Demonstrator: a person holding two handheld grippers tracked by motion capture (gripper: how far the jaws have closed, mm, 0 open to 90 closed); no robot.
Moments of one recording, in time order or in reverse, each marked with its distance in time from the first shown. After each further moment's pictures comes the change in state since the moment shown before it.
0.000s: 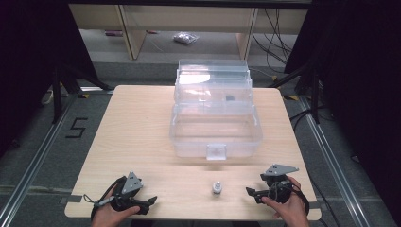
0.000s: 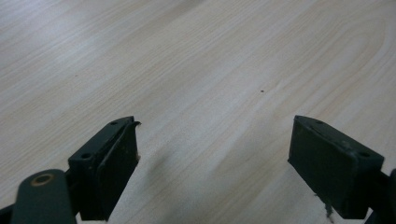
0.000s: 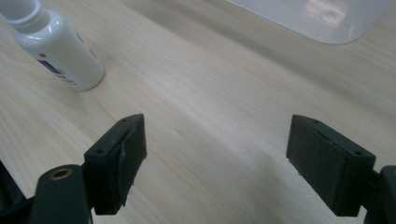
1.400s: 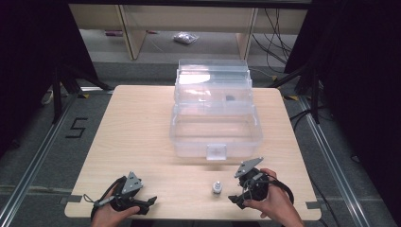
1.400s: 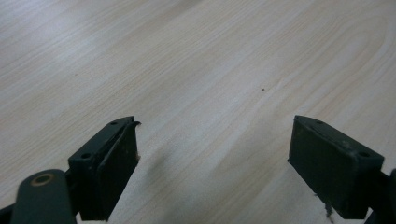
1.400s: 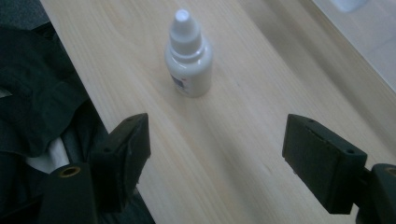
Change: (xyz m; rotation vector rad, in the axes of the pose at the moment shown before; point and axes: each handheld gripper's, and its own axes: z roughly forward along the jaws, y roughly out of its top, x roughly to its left) left arm 0.002 0.000 -0.002 0.031 -0.013 0.022; right arm 0.063 0.066 -0.001 0.265 0.116 -0.290
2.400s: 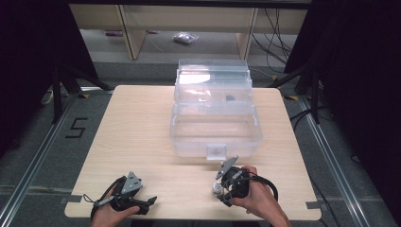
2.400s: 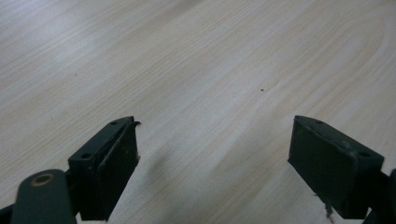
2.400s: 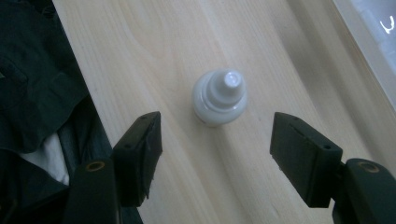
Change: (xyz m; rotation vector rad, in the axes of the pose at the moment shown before) left arm 0.001 0.000 -0.001 0.007 0.003 0.018; right arm 0.018 0.038 0.022 0.098 0.005 -0.158
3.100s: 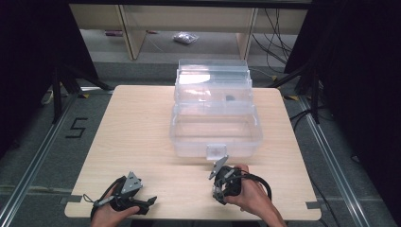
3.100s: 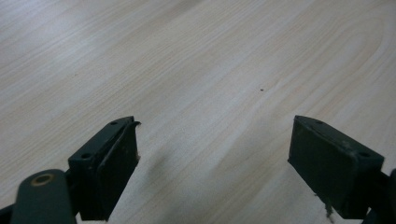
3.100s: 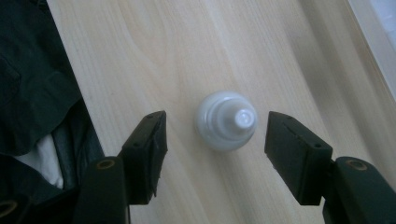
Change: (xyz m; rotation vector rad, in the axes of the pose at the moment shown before) left arm -0.003 0.000 0.002 -0.033 0.001 -0.049; right arm 0.001 0.014 0.013 0.045 0.010 -0.027
